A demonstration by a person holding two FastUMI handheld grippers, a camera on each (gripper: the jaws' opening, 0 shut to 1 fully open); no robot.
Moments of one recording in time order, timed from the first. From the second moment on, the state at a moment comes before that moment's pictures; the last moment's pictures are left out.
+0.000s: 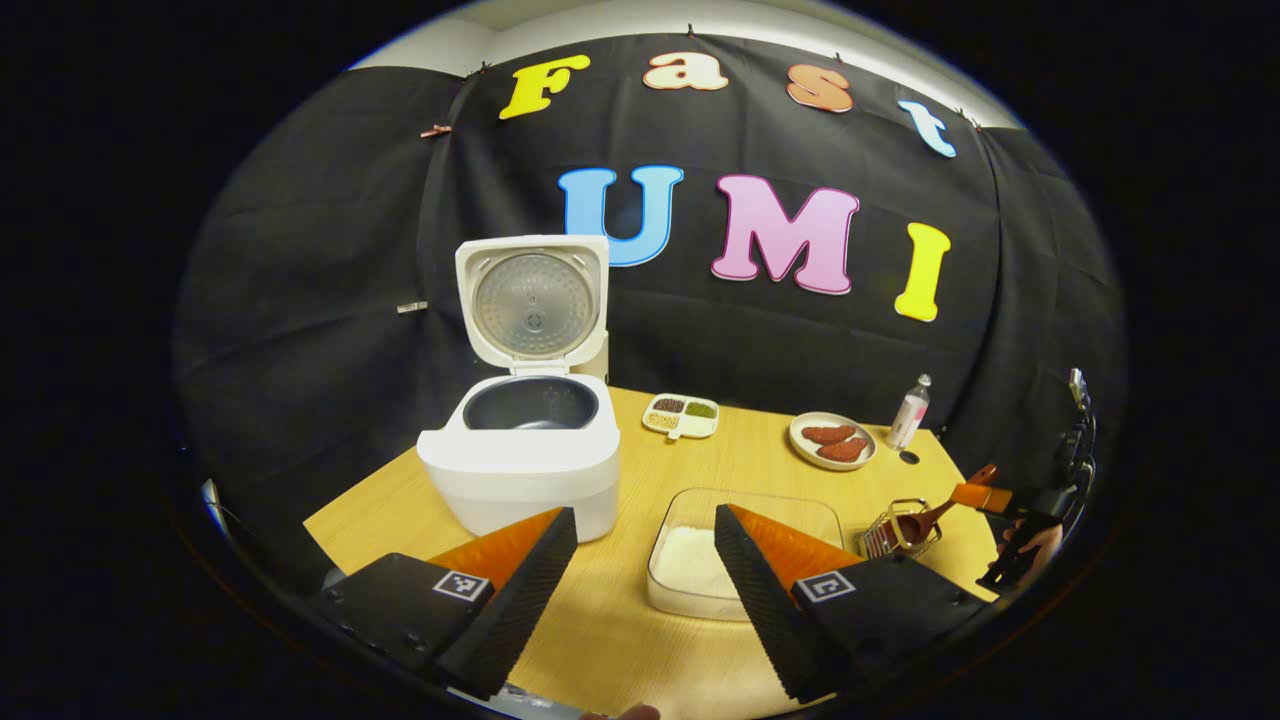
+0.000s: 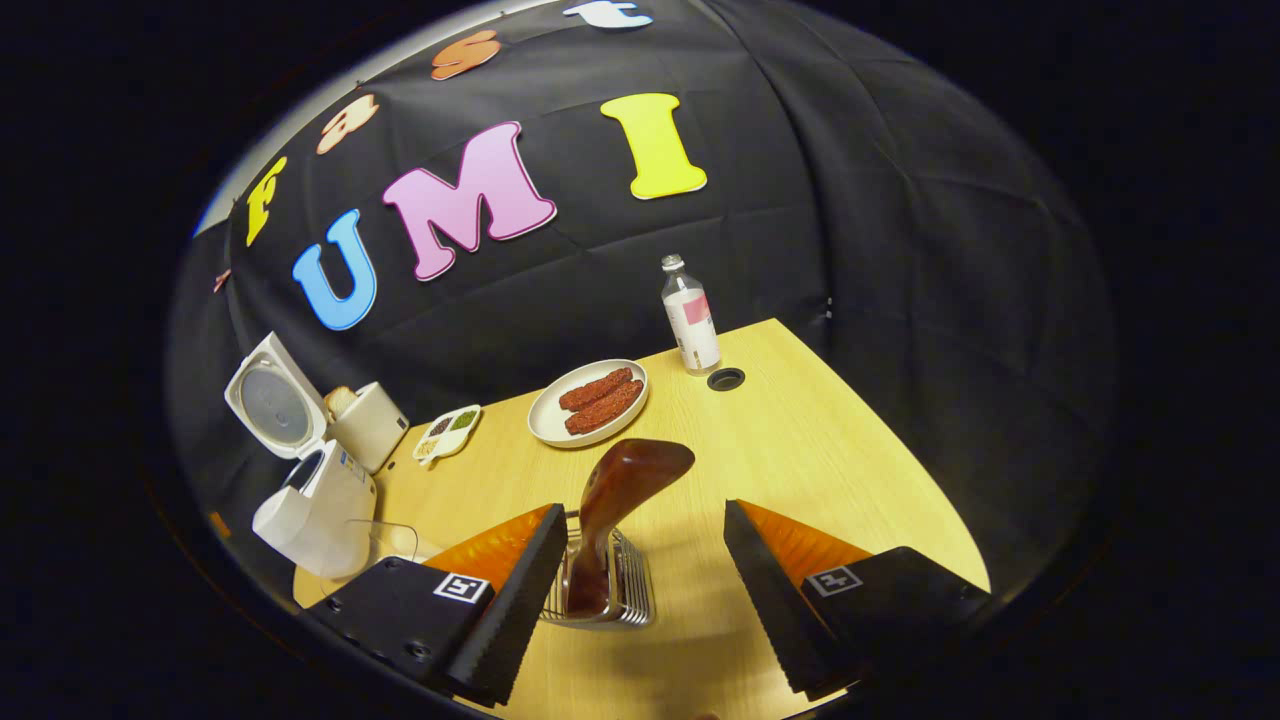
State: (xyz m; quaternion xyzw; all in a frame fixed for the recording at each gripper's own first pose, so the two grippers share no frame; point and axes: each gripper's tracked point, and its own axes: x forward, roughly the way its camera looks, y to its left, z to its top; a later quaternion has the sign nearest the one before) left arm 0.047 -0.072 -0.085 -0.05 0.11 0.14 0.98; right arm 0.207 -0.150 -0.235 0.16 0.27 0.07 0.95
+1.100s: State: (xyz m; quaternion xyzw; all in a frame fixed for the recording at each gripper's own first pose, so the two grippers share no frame) left arm 0.041 -0.025 -0.097 -0.06 0.10 0.10 0.99; right arm 0.220 -0.111 -0.159 0.19 0.25 0.02 0.95
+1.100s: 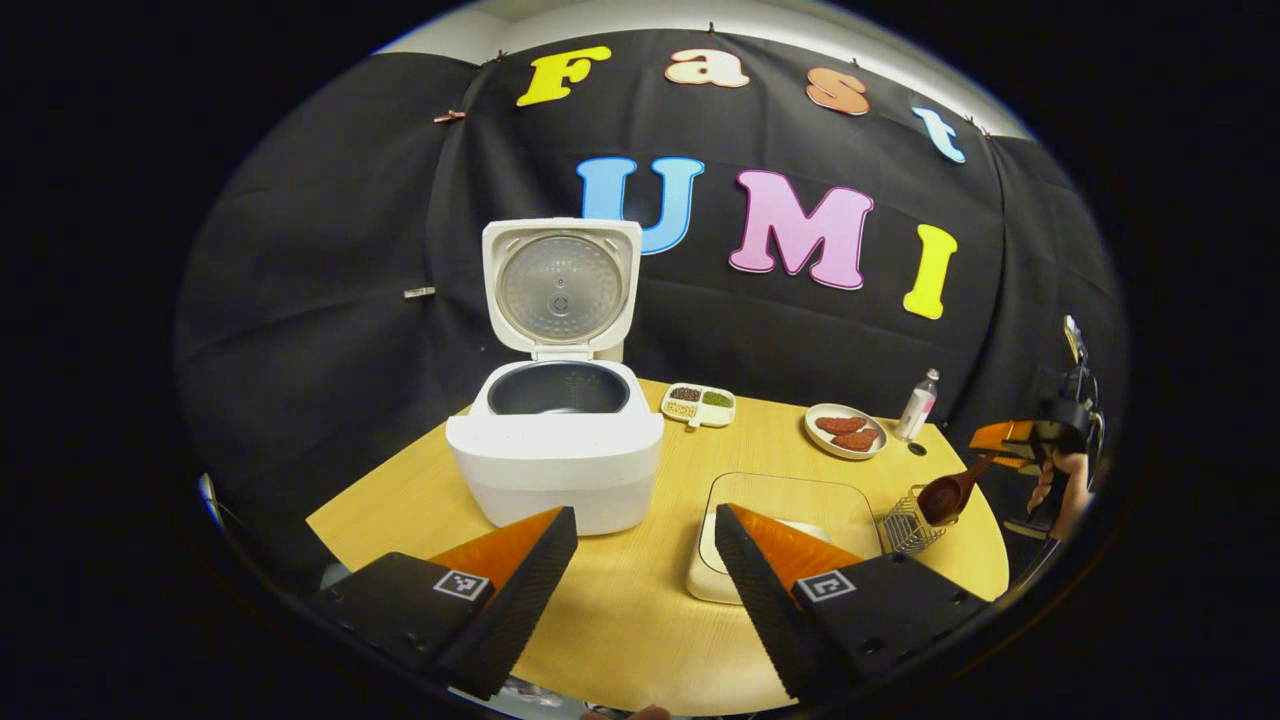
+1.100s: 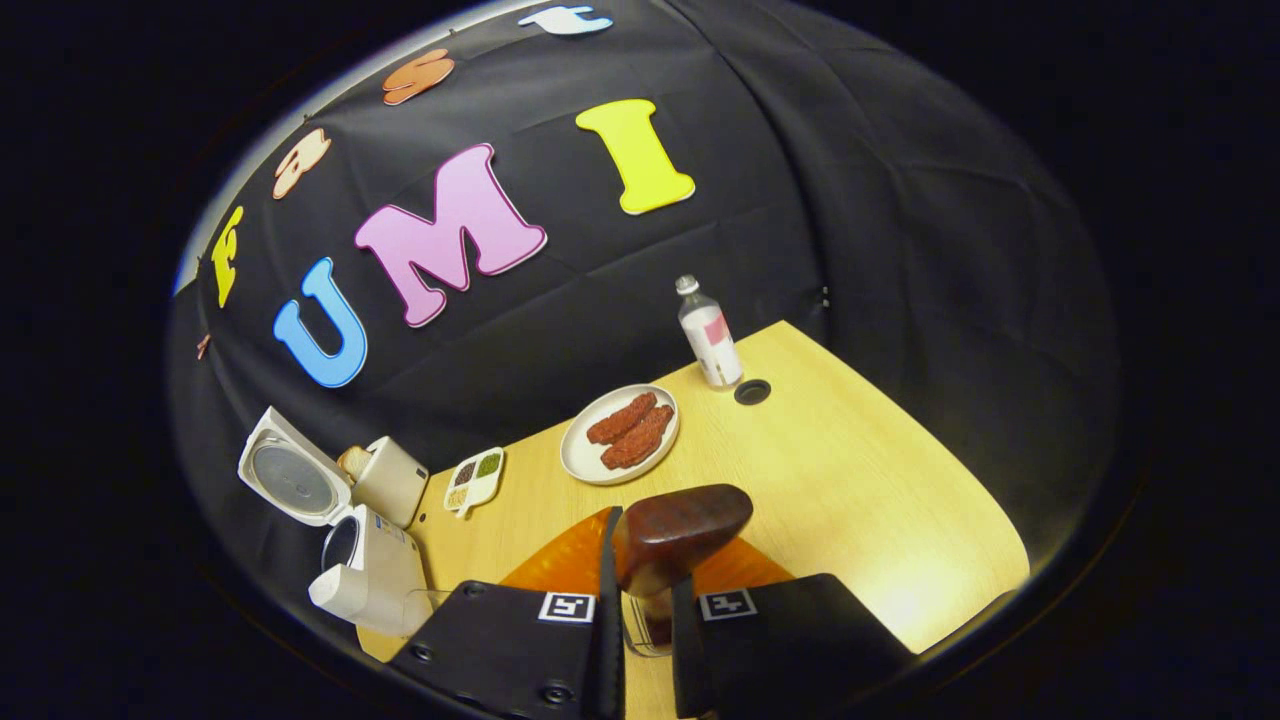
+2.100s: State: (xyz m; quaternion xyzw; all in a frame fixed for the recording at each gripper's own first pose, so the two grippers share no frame) left arm 0.059 0.031 -0.134 -0.10 0.12 -0.05 0.99; right arm 0.161 0.068 -0.167 0.19 0.24 0.06 0.95
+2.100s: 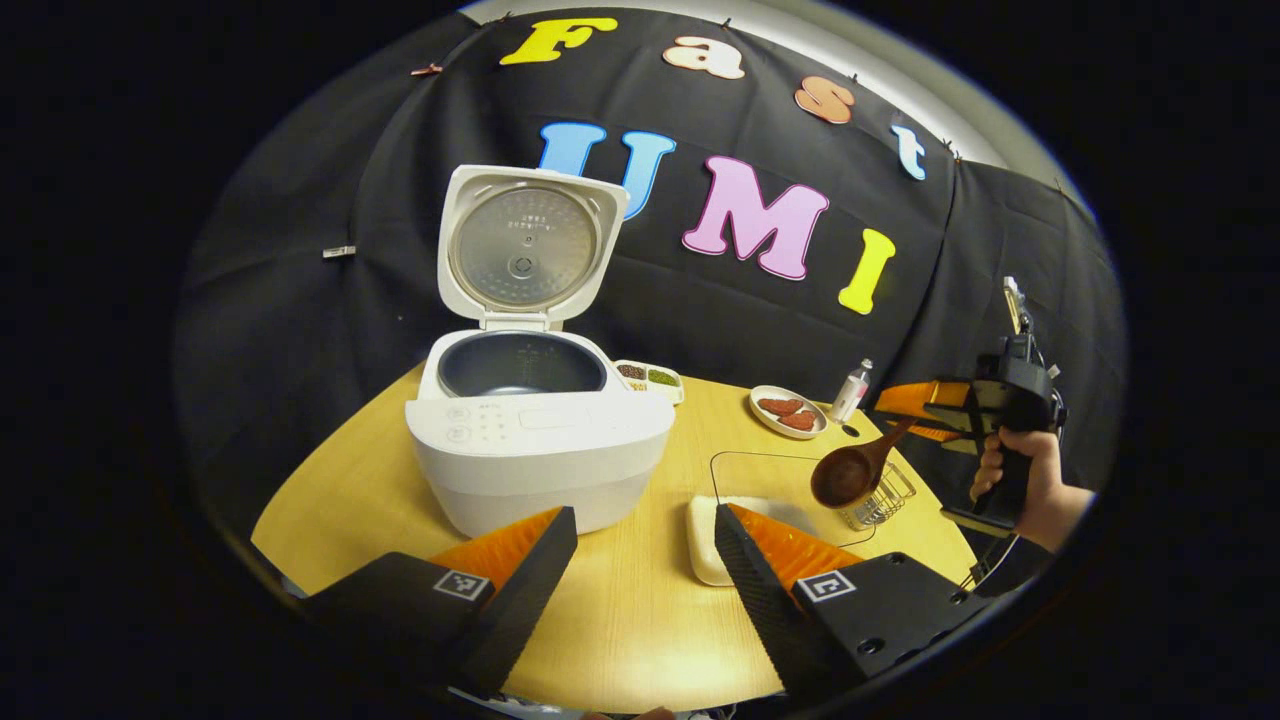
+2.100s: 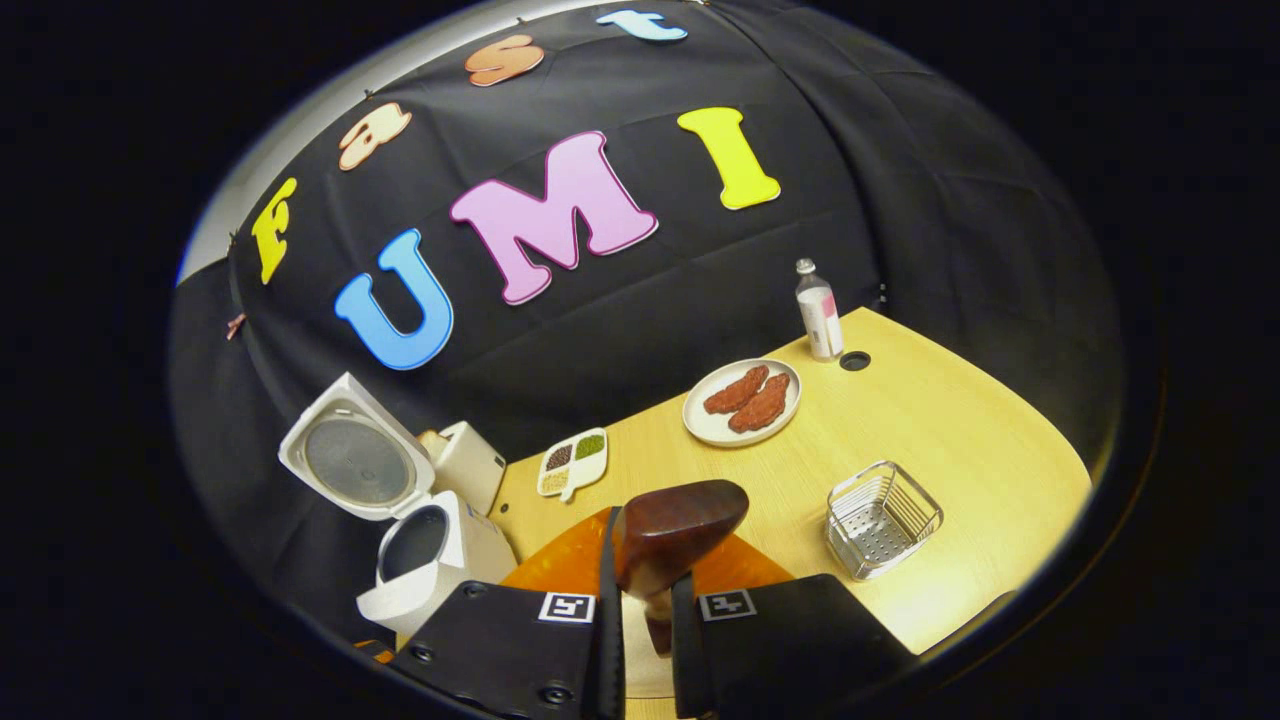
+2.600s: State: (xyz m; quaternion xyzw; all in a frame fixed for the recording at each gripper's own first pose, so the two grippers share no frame) left arm 0.058 0.070 -0.175 -0.10 0.14 -0.03 0.98; right arm 0.150 0.104 -0.220 0.08 0.23 0.09 0.96
